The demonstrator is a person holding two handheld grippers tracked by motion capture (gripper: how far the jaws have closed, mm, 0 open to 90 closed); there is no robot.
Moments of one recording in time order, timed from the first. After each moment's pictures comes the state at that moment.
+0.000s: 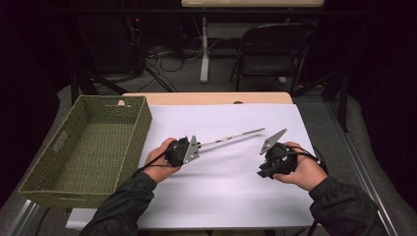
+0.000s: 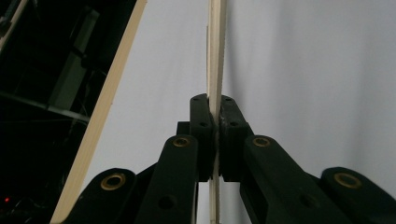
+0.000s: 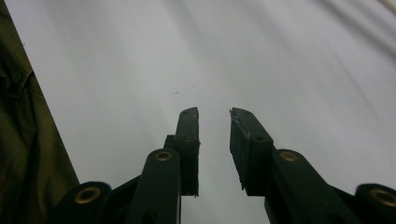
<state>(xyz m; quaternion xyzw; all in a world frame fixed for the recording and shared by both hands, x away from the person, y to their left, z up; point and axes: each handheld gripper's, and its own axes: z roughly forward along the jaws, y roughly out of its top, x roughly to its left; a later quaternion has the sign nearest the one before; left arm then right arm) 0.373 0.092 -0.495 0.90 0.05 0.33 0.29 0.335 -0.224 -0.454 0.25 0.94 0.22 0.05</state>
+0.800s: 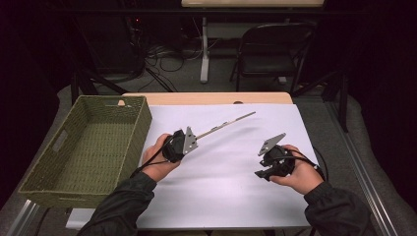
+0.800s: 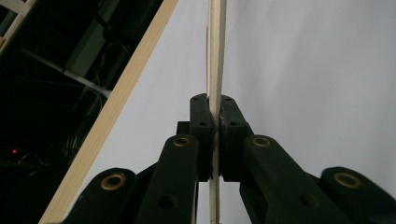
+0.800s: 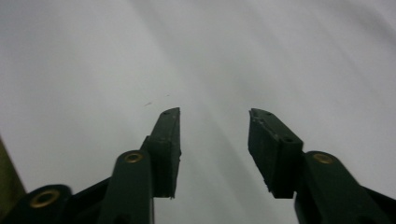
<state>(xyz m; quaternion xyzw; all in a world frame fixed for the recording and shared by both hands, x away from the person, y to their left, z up) 0.373 0.094 -0.469 0.89 0.14 0.33 0.28 0.336 -0.222 -0.471 0.27 0.93 0.23 0.10</state>
